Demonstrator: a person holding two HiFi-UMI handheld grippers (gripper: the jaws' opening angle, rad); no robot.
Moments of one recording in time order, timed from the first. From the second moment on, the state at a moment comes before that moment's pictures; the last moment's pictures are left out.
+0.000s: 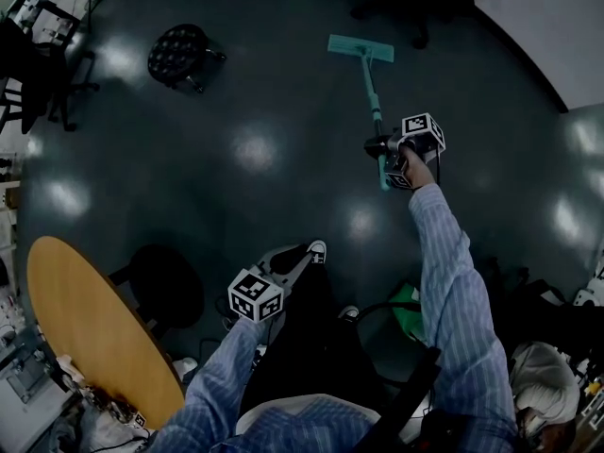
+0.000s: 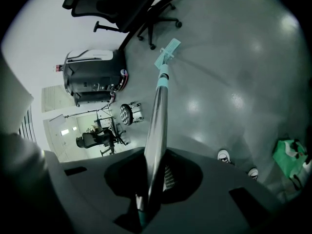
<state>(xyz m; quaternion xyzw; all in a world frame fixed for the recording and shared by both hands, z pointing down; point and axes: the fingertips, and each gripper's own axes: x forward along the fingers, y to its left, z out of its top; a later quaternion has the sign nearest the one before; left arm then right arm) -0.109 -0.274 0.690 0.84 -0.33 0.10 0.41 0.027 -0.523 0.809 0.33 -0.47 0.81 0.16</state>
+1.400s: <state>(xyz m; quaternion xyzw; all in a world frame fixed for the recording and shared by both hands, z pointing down) -0.033 -0.090 0.616 0.88 -0.31 0.09 0.36 0.085 -0.149 0.746 0.28 -0.45 0.84 0.15</state>
